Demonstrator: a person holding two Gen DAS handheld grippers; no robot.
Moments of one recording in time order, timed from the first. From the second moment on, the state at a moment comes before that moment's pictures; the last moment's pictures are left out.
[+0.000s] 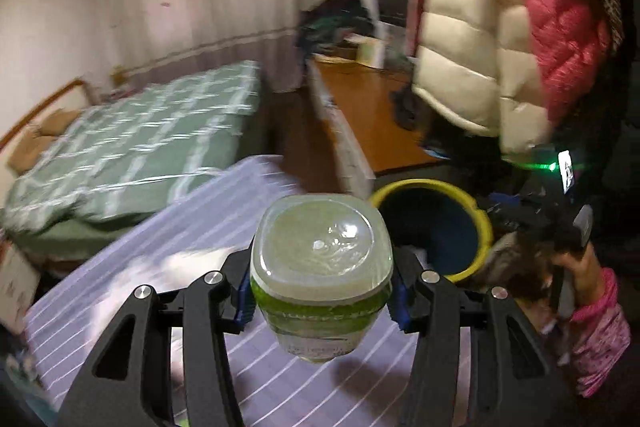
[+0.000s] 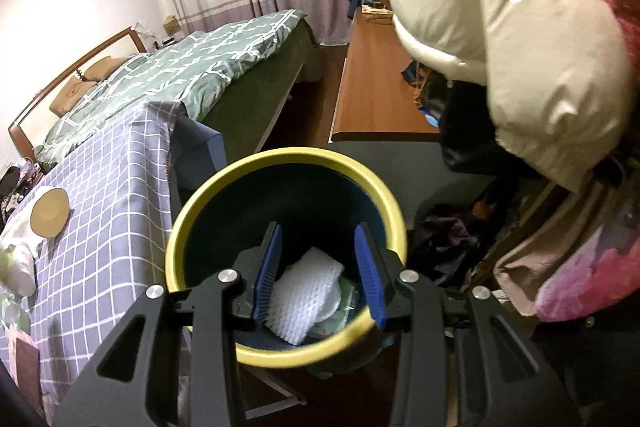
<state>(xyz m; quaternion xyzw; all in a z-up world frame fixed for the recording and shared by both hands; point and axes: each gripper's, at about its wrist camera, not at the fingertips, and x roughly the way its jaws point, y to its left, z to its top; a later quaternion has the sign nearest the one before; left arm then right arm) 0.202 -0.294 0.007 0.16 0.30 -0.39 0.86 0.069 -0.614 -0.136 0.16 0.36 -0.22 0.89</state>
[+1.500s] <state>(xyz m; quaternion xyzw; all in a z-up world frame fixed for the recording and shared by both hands) 0.211 -0.297 -0.041 0.11 0.32 -0.33 0.88 0.081 -0.574 -0.128 0.12 0.39 -0.18 0.90</state>
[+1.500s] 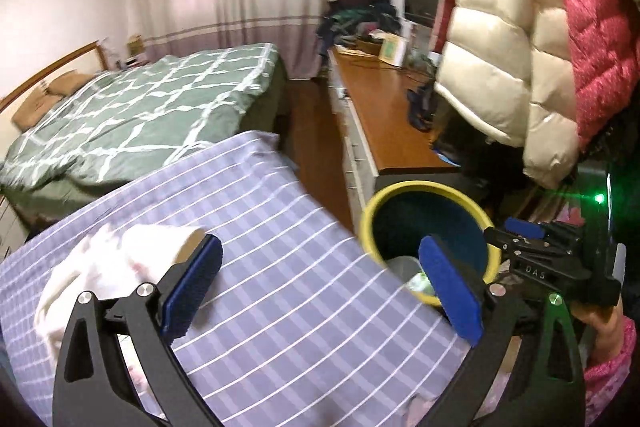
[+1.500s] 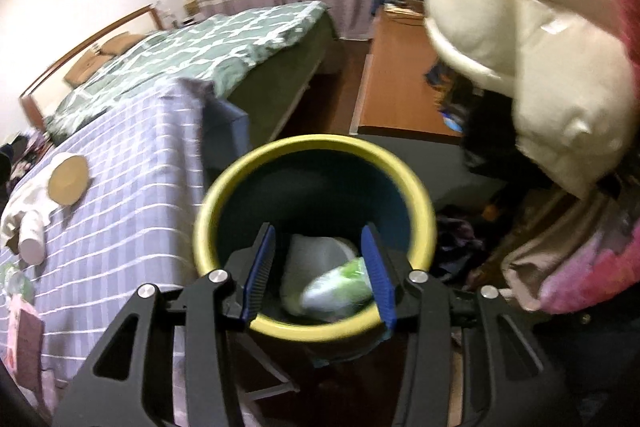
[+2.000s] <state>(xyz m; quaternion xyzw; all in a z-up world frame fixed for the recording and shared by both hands) 0.234 -0.061 -0.065 0.02 0.33 -0.14 0.93 0.209 -0.427 -0.119 0.04 0.42 -0.01 0.91</state>
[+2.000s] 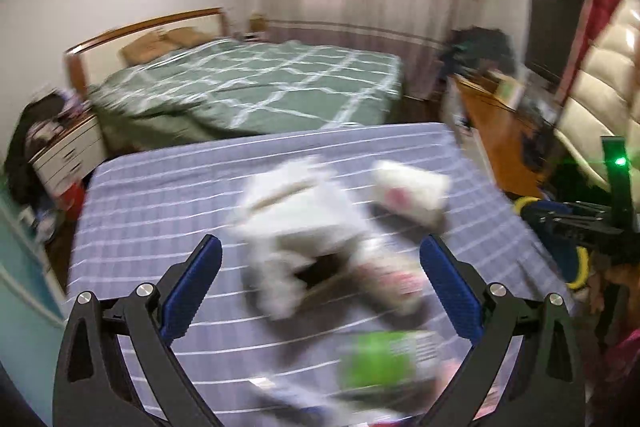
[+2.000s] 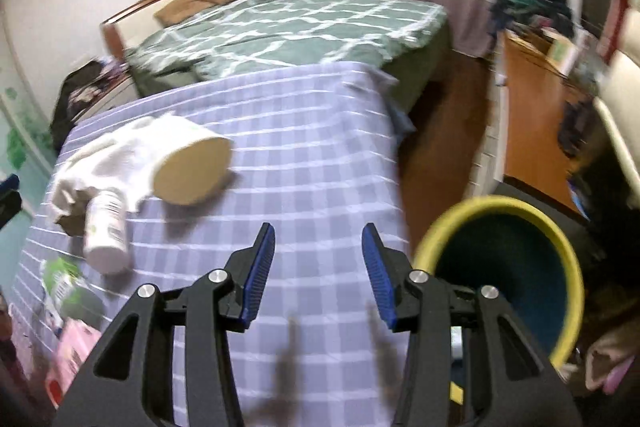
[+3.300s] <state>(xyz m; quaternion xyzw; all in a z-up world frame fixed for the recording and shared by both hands) 0.234 -0.011 -0.096 0.01 0.31 -0.13 0.94 0.205 -0.439 -0.085 0.07 0.38 -0.02 0.92</state>
